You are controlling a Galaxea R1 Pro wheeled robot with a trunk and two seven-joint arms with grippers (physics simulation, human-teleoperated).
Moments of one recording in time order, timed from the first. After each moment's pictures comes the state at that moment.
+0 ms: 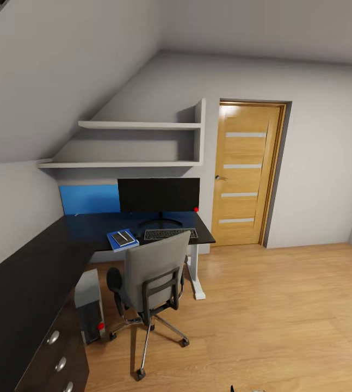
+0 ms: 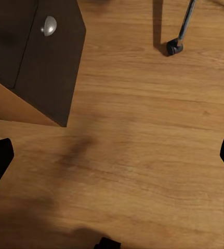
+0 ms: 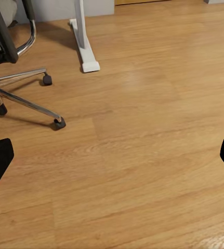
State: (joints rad) left arm -0.25 -0.07 -0.75 -0.02 0.87 -0.38 0.30; right arm -0.33 0.05 1.26 -0.01 -1.28 -0.71 -0.15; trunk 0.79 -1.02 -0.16
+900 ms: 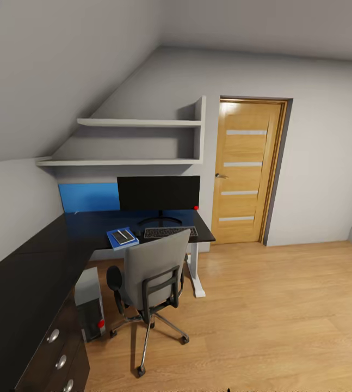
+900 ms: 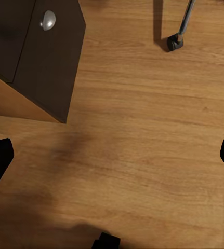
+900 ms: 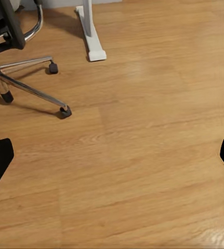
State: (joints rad) left arm -0.25 -0.07 -0.75 -0.02 0.87 -0.37 0.30; right arm -0.33 0.06 1.27 -0.01 -1.27 -0.68 -0.14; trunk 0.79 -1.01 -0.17
